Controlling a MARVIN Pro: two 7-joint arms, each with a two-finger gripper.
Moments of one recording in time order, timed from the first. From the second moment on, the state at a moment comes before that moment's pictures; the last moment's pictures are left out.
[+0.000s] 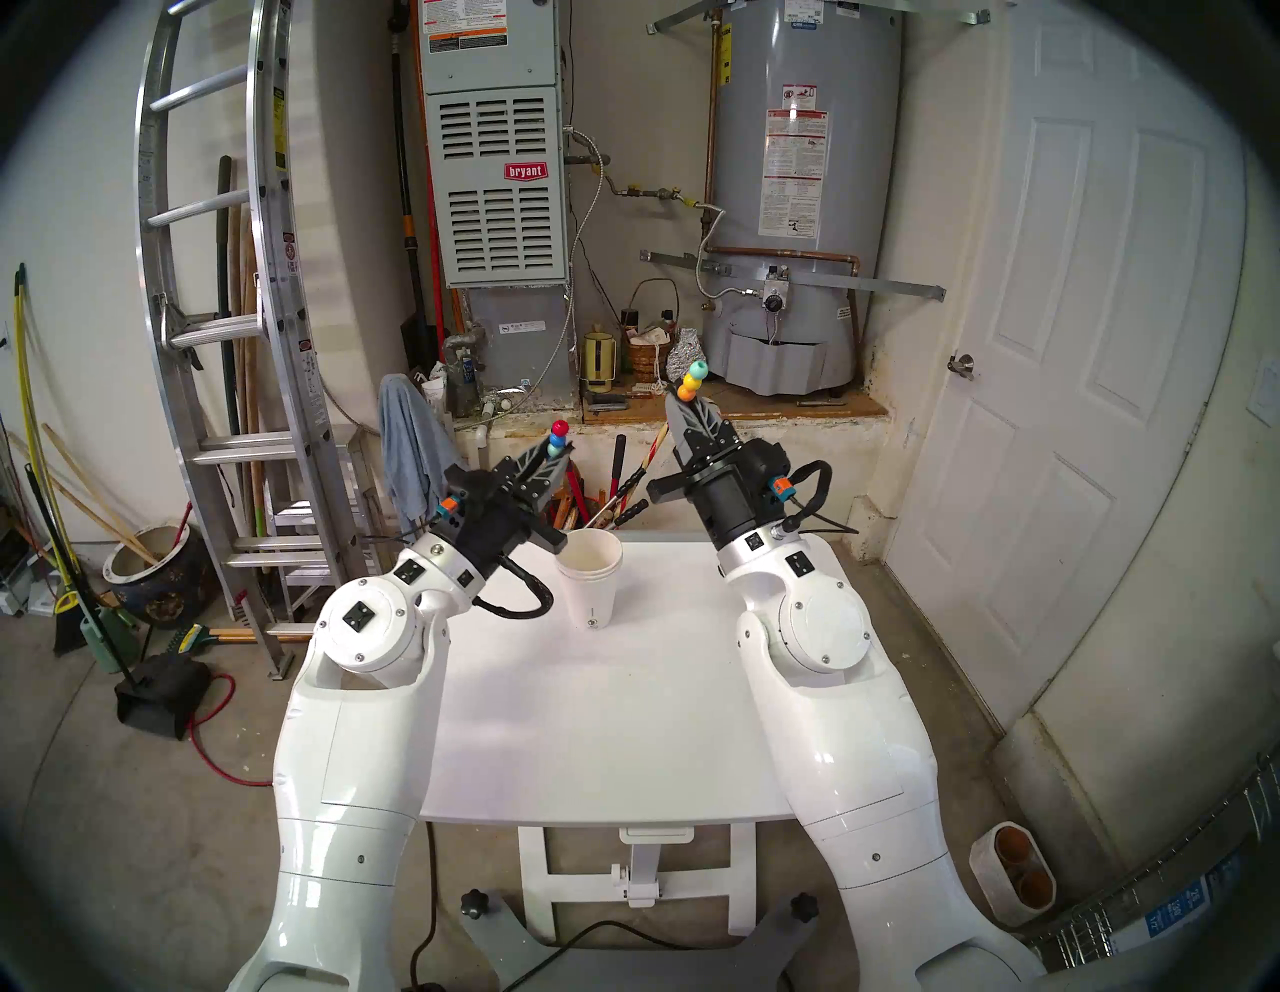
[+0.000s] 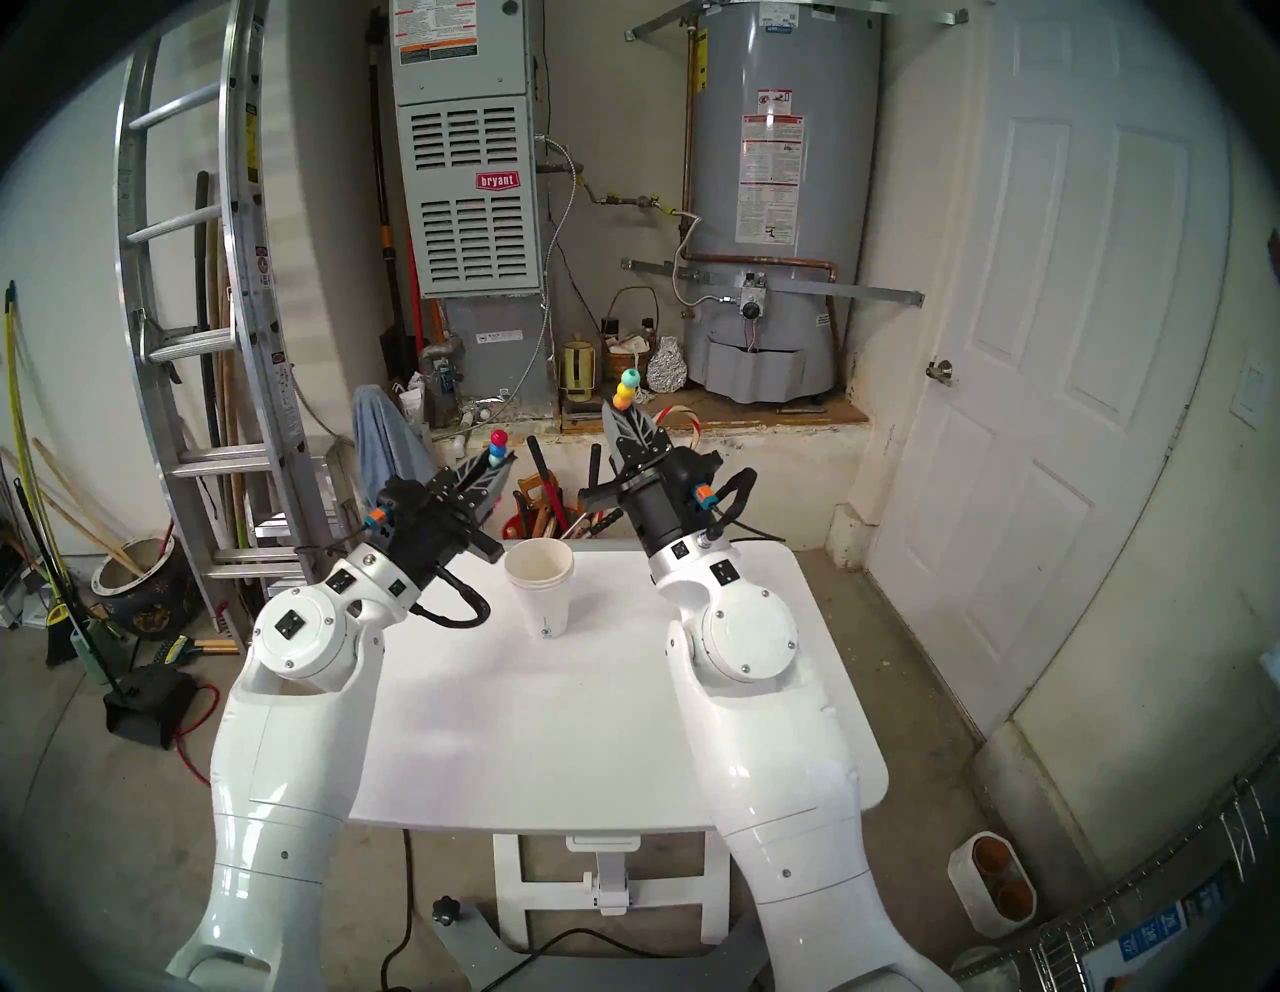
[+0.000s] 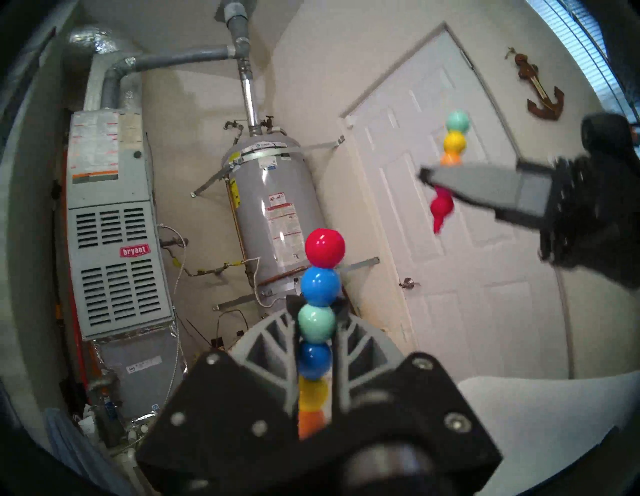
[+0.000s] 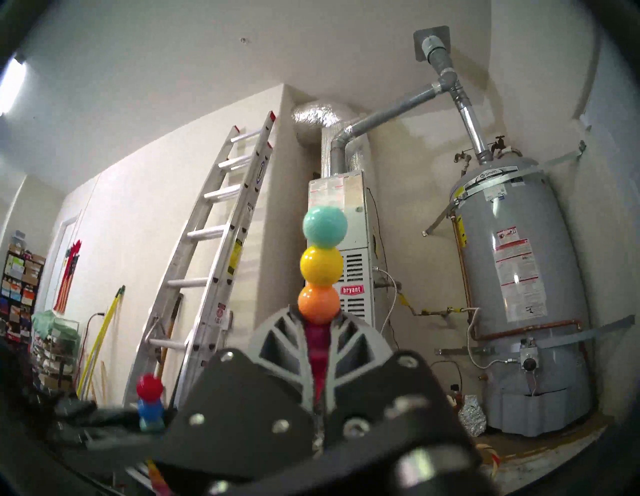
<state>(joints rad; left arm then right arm) 1.46 -1.51 -1.69 -1.74 -0.07 -0.16 -0.62 -1.38 -1.59 1.35 -1.62 0.06 -0.30 0.28</state>
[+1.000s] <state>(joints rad) 1.41 -1.58 -1.71 -1.84 -0.26 -0.02 -0.62 -1.21 -1.61 1.22 -1.31 -0.39 -0.35 0.12</state>
